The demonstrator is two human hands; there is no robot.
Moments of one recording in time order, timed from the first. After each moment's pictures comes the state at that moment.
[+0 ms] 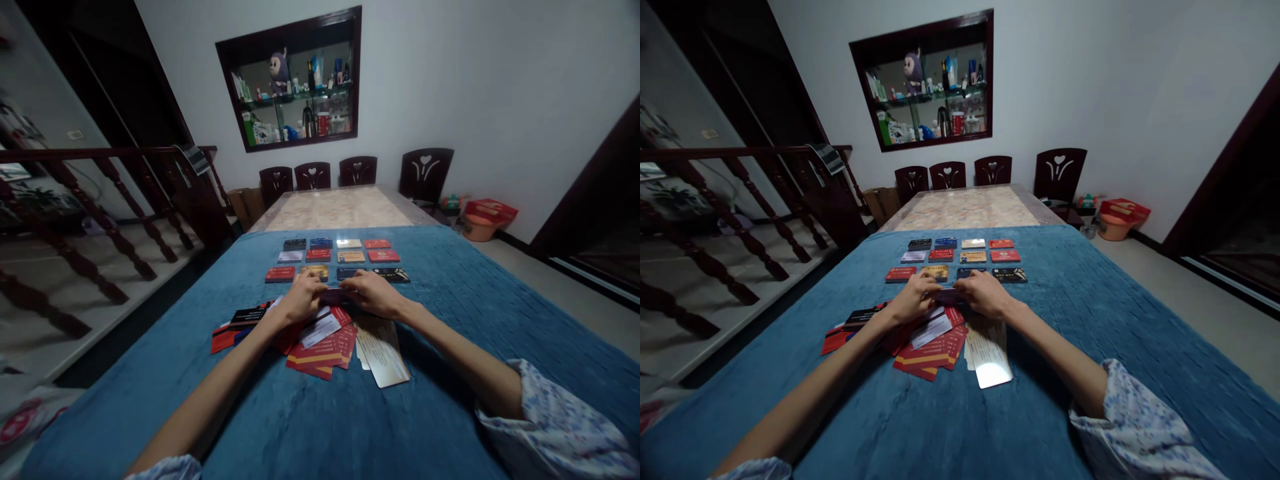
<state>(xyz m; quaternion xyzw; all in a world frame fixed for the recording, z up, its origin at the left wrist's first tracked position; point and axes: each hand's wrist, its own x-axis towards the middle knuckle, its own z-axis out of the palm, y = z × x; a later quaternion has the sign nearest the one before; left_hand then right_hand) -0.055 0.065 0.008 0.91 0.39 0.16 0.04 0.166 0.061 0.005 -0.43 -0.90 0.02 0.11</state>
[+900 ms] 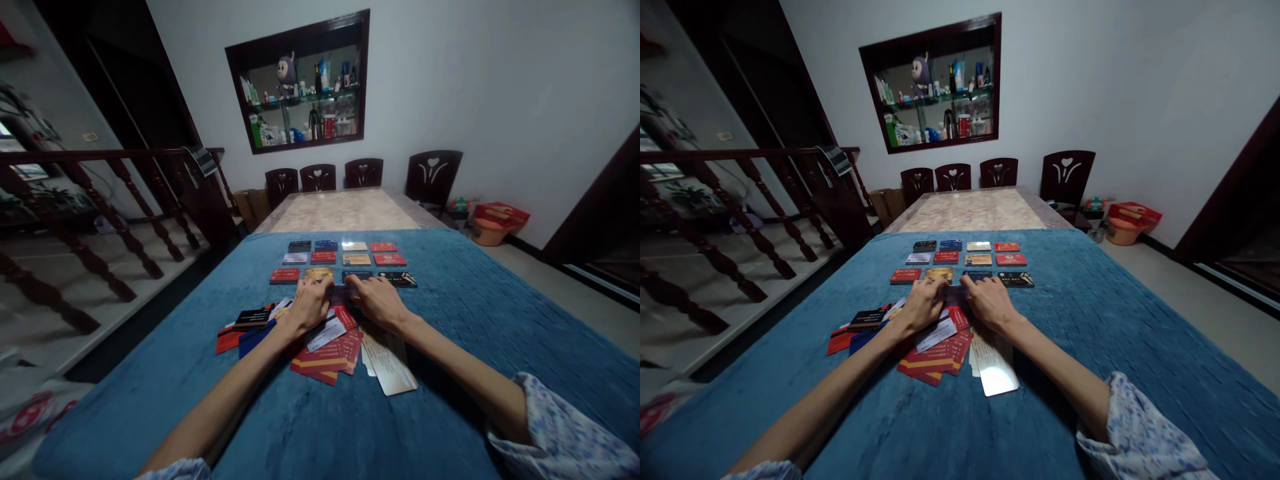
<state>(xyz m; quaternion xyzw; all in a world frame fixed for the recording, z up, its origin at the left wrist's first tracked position) -0.045 0.056 -0.013 0.85 0.49 0.17 -0.04 0.151 0.051 -0.007 -0.53 -0.84 -0.08 0.09</state>
